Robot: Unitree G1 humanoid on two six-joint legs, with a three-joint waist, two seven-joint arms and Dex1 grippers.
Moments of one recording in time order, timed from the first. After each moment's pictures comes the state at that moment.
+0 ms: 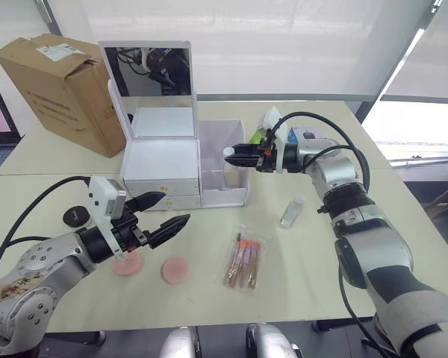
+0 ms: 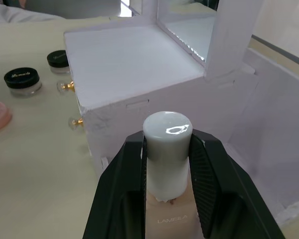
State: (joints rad) left arm 0.02 0.73 0.34 -0.66 -0.91 0.72 -0.56; right arm -1.13 -0.32 0.14 0.93 0.18 0.09 1.17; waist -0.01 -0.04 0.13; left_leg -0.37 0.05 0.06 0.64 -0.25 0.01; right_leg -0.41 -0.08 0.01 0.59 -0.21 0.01
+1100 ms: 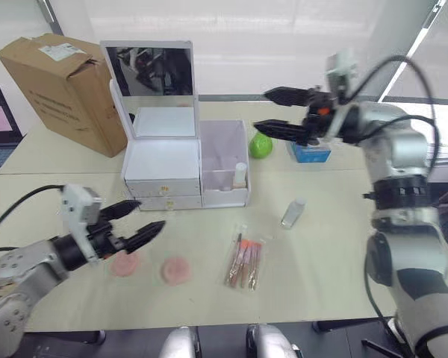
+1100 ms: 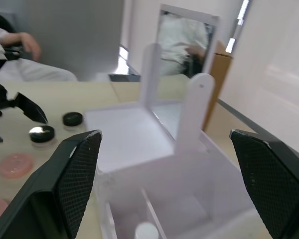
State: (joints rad) left arm 0.21 0.85 0.56 -0.45 -0.82 0.66 -0.71; right arm -0.92 -0.60 -0.13 0.25 0.40 0.49 1.20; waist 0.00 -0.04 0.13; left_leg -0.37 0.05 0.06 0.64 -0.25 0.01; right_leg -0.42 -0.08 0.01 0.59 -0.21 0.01
